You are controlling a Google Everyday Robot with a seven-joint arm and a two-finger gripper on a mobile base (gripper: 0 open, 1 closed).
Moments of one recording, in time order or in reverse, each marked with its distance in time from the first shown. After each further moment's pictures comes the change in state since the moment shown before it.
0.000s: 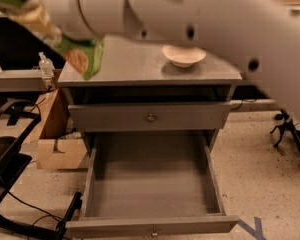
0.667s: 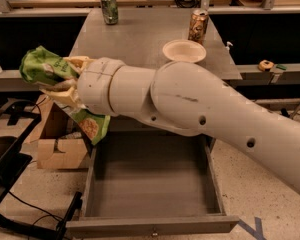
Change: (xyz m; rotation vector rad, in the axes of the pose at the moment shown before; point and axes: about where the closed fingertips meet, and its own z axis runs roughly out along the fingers) arm 0.092 0.099 -0.005 -0.042 -0.022 0.290
